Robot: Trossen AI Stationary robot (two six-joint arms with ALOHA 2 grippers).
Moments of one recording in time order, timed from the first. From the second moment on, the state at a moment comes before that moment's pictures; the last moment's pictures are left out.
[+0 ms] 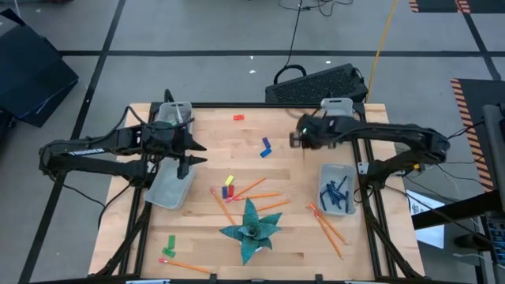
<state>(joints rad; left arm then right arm) 0.16 0.80 0.79 -0.58 0.08 -0.06 -0.36 1.37 0.94 -0.77 0.09 1.15</state>
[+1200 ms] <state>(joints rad) 0.16 0.80 0.79 -0.44 0.02 -0.19 -1.11 1.61 1.15 -1.10 -0.05 1.04</state>
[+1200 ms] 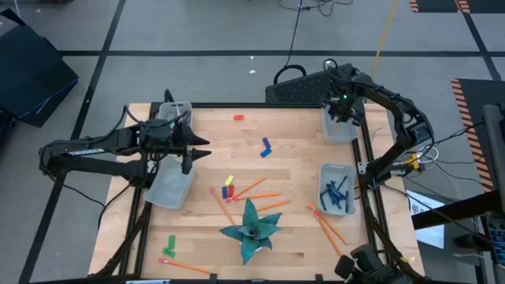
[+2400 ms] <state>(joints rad) 0.16 0.80 0.79 -0.23 -0.03 -0.18 0.78 1.54 1.15 -0.84 0.05 1.60</state>
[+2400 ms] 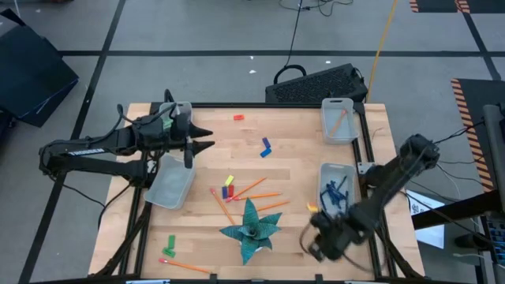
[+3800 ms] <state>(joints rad) 0.14 0.80 0.79 -0.29 -0.10 -0.27 0.74 1.82 1.08 -0.80 -0.46 1.82</state>
